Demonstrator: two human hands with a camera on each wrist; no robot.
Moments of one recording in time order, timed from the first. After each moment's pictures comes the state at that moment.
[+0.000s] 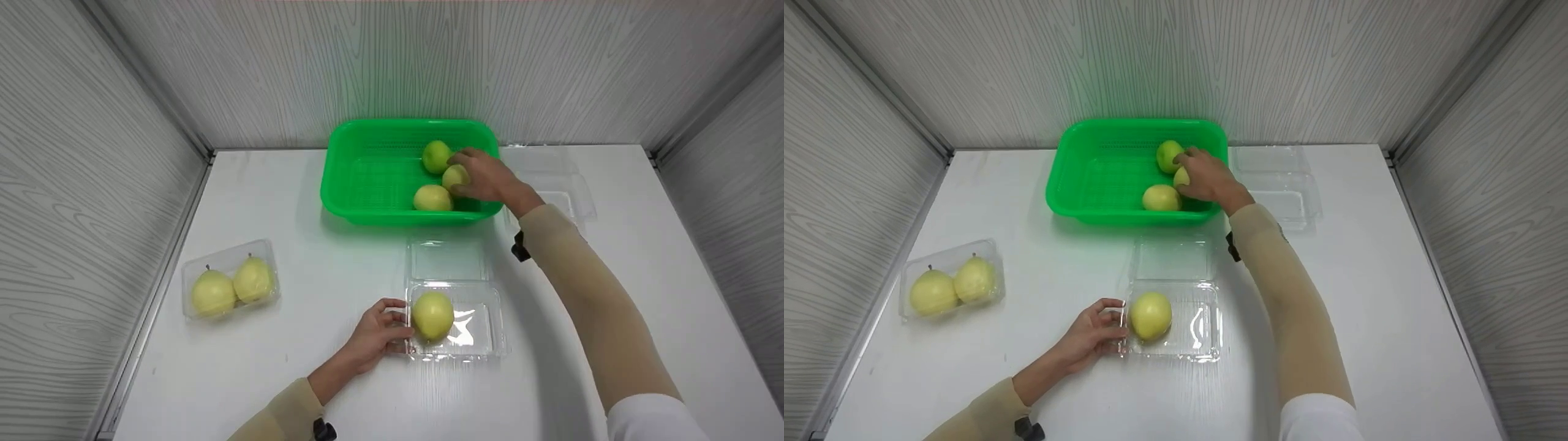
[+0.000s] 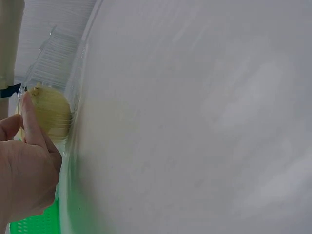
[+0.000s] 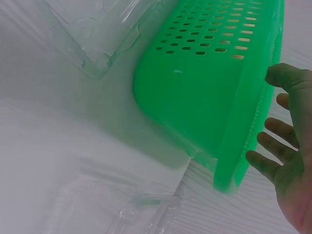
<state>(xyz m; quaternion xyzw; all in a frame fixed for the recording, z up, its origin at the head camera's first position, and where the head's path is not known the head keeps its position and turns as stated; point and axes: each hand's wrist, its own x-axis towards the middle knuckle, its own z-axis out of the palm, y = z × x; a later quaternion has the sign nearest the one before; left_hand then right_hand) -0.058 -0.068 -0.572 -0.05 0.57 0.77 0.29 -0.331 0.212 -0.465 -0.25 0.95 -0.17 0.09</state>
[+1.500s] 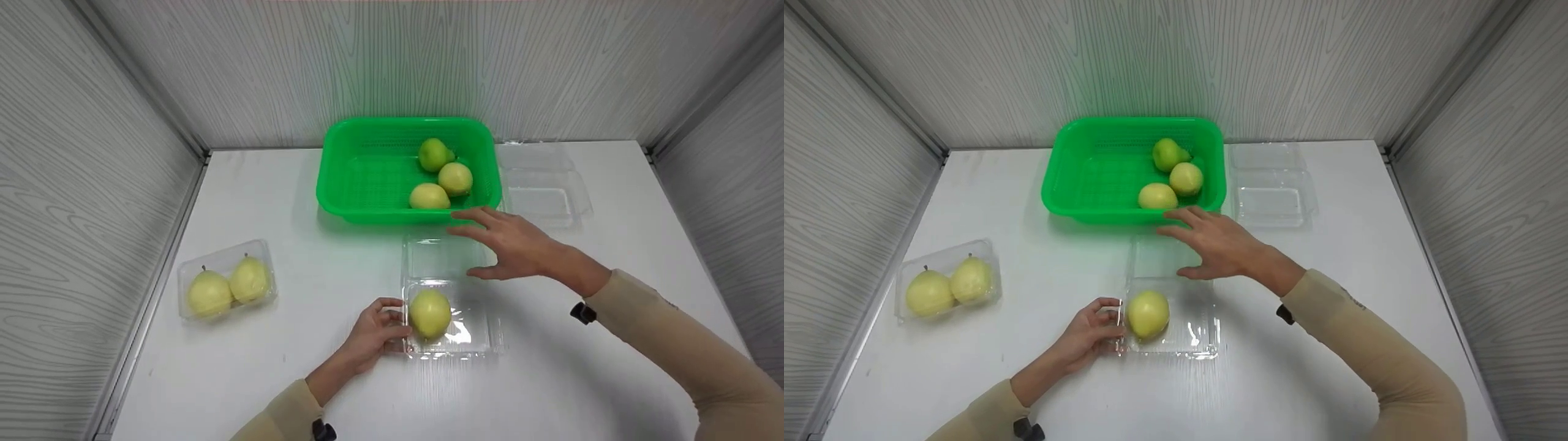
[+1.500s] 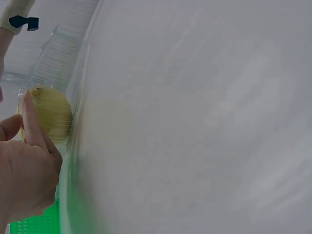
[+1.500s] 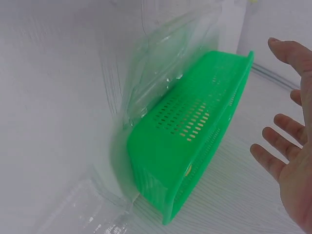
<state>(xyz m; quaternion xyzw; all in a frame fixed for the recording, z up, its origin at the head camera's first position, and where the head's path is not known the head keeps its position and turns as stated) -0.057 -0.067 -0.572 -0.05 0.57 0.77 0.29 -0.178 0.238 -0.438 -0.48 0.87 -0.12 -0.04</state>
